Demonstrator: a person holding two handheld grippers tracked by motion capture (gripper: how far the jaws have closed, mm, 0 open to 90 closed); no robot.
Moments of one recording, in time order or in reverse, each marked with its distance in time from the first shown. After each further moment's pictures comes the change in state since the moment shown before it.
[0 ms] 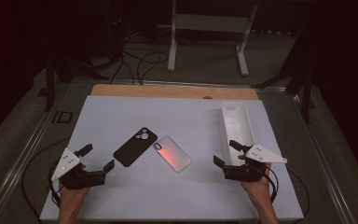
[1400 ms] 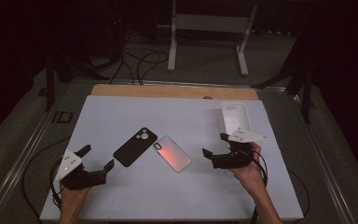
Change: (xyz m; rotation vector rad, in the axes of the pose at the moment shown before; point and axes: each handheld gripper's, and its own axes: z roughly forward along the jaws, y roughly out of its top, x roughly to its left) left arm -0.001 -0.007 0.004 0.032 0.059 0.020; right arm 0.009 0.041 0.047 0.241 0.015 0.002
